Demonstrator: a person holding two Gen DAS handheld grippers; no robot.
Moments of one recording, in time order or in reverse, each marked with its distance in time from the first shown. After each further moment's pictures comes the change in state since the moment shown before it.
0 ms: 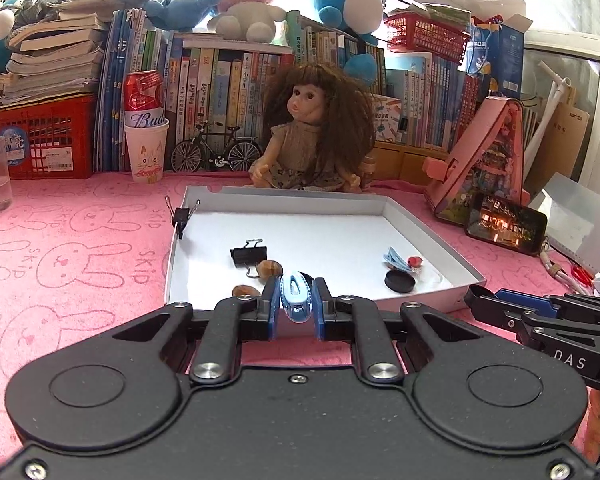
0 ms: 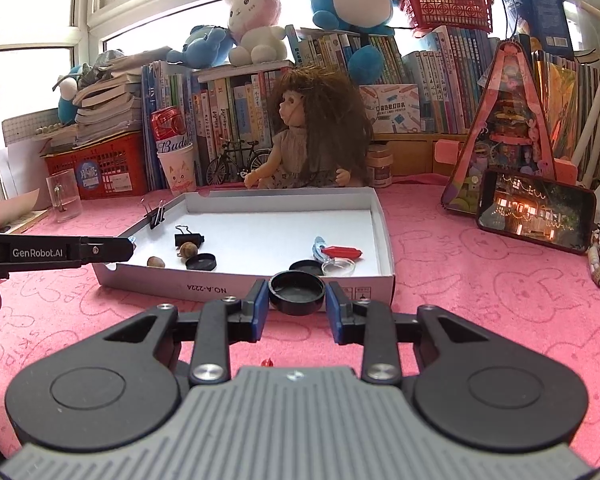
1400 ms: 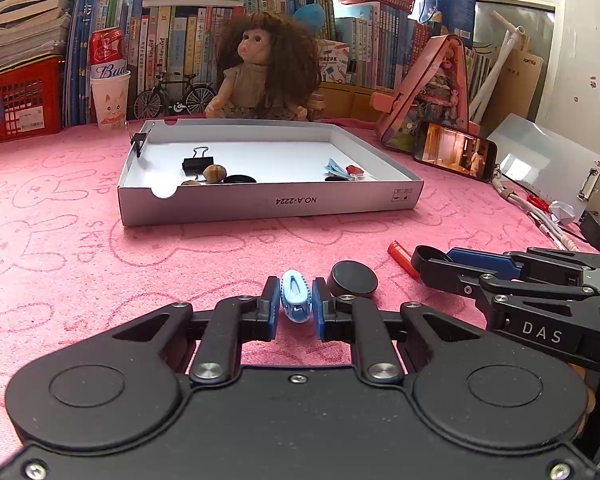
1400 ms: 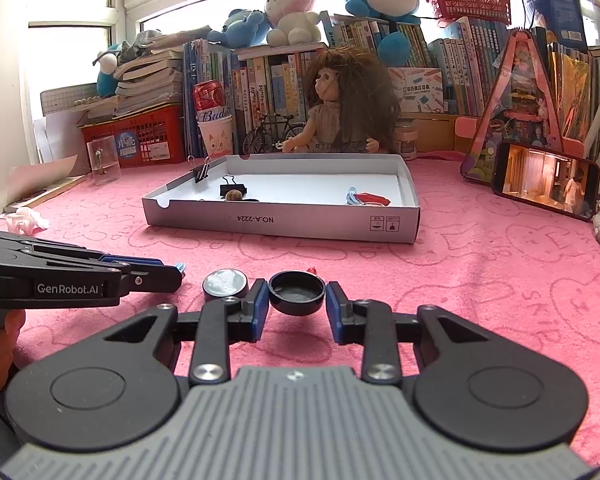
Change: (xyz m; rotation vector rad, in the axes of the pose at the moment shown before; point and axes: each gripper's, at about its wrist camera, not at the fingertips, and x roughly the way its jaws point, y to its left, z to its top) left arm -0.040 -0.030 -0.071 0.064 0.114 -0.093; right arm -0.045 0.016 -0.049 -0.042 0.034 0.071
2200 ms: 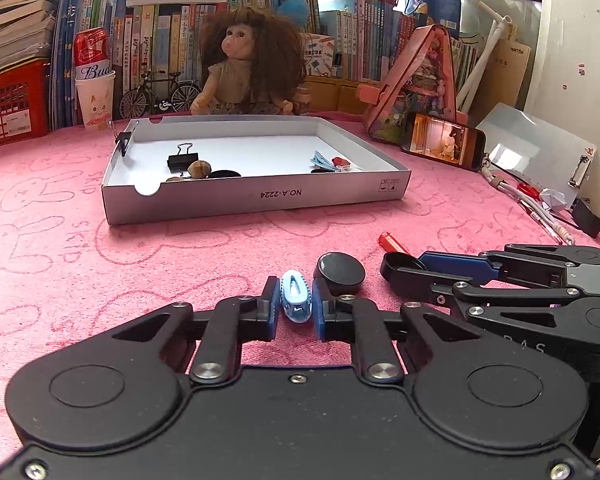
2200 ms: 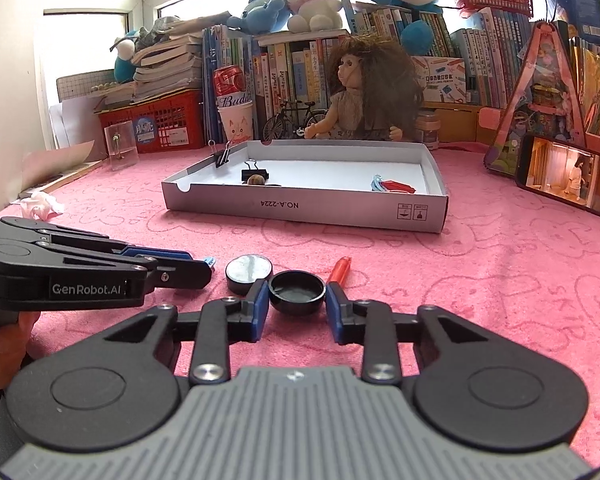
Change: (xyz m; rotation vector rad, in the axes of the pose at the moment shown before) left arm 0.002 -0.006 -0.003 0.031 0.013 -0.029; right arm 0.006 0.007 -0.002 -0.017 0.036 0.056
